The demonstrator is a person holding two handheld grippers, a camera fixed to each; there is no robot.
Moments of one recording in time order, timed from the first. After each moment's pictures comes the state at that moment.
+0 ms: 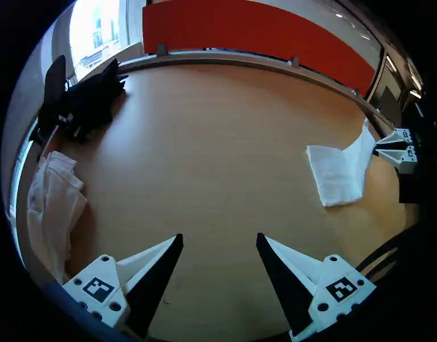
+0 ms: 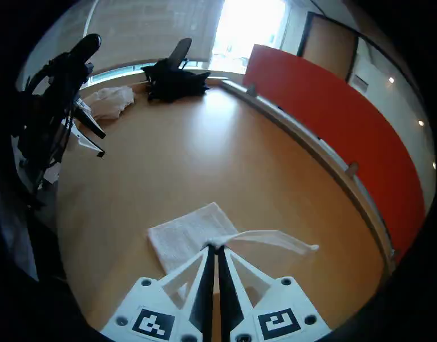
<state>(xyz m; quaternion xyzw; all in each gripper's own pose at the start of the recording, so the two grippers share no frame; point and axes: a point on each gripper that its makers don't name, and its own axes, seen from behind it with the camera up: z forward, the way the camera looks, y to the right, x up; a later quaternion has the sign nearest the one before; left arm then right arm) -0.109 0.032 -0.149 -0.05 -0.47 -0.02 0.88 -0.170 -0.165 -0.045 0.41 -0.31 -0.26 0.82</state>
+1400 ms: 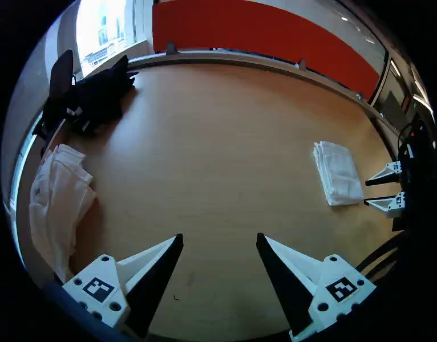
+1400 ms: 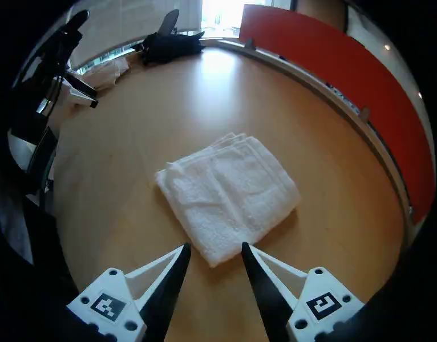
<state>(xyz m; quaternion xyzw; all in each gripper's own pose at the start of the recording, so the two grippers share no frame) -0.108 0.015 -0.156 -0.03 -0.47 -0.03 0.88 -0.254 -0.127 -0.102 0.37 -0.42 -0.23 0.79</state>
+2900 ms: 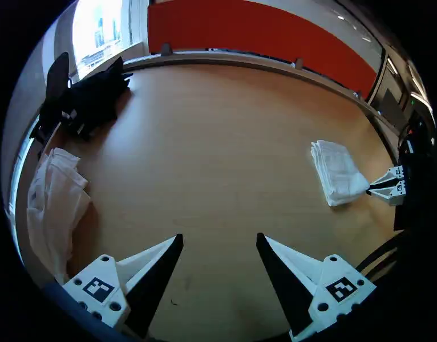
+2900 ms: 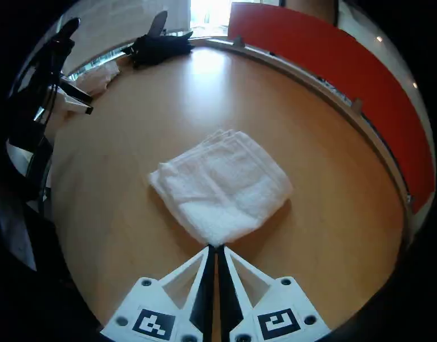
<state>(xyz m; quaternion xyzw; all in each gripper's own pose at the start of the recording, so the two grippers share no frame) -0.114 0.020 -0.148 -0.05 -0.46 -0.03 0.88 -0.244 -0.115 -0.099 0.35 -0.43 -0.22 0.80</state>
